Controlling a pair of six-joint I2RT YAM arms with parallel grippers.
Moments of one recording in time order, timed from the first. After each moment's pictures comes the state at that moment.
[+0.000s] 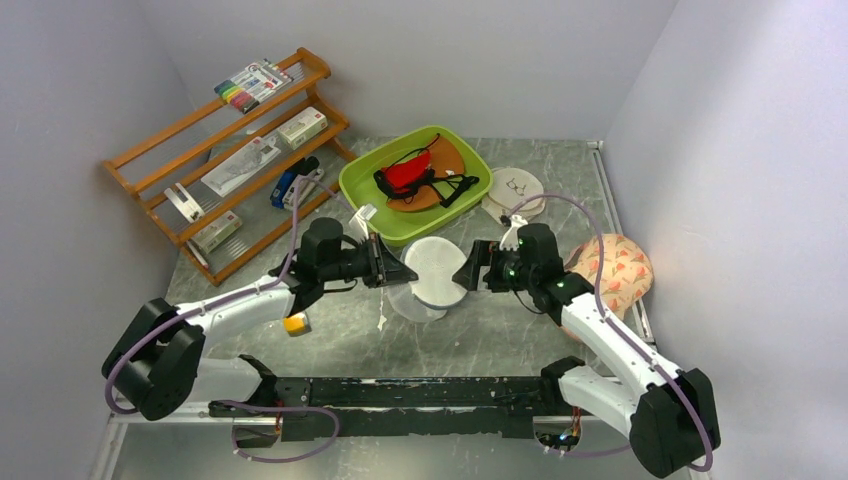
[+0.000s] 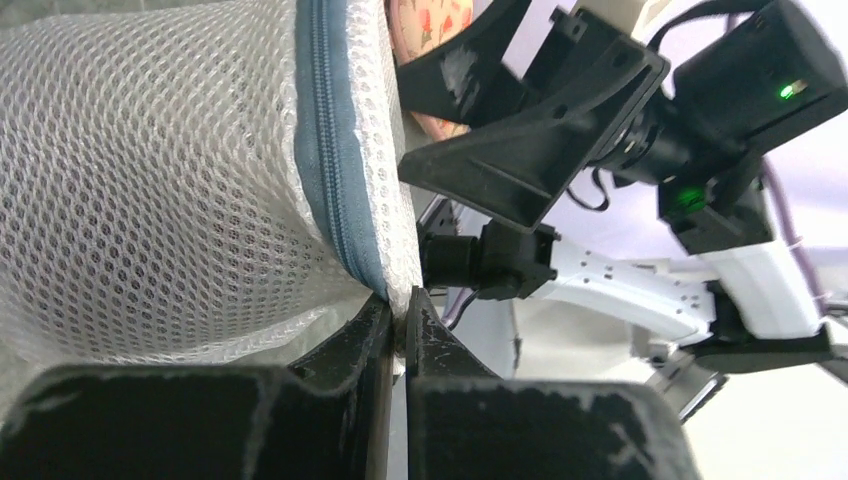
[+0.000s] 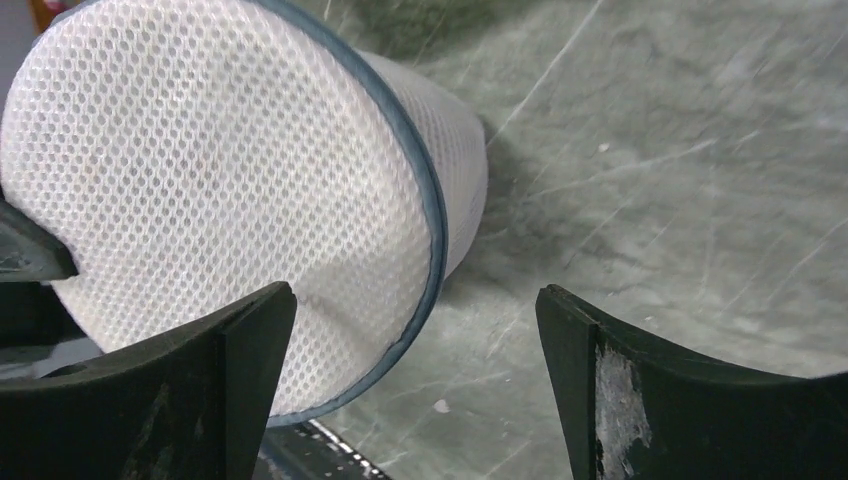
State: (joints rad) left arm -0.65 1.28 0.61 0.34 0.60 -0.99; right arm 0.39 0.99 0.59 -0.26 -0.32 0.43
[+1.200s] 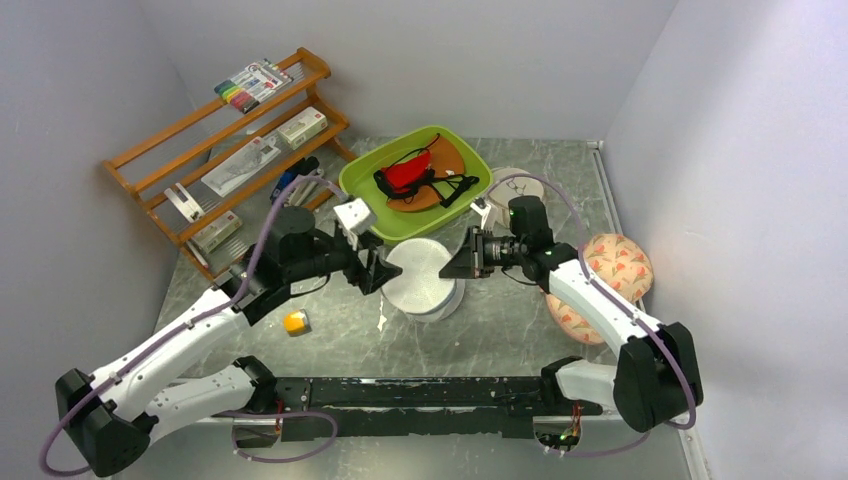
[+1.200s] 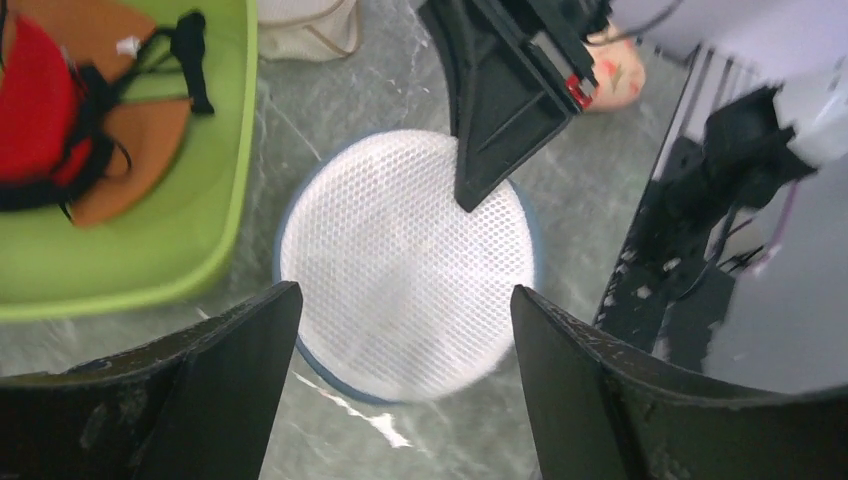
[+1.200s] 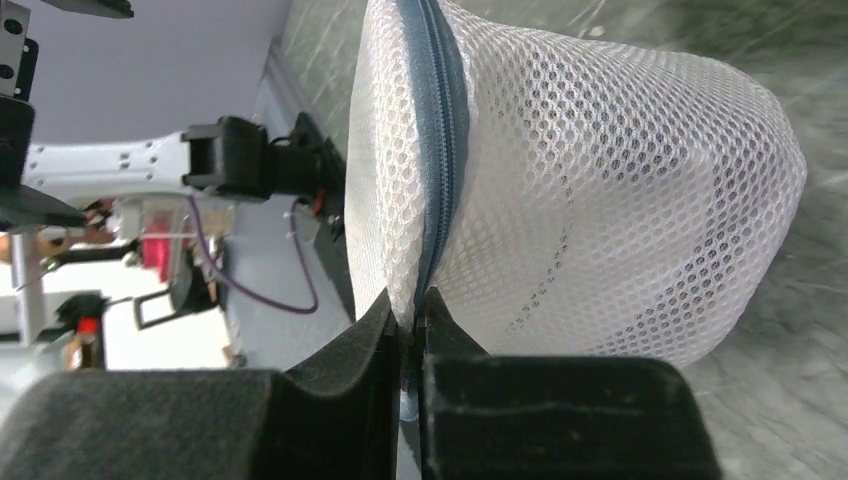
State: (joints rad) left arm -0.70 0.93 0.84 -0.19 0.37 -0.14; right arm 0.37 1.20 0.75 -0.21 -0.83 0.45
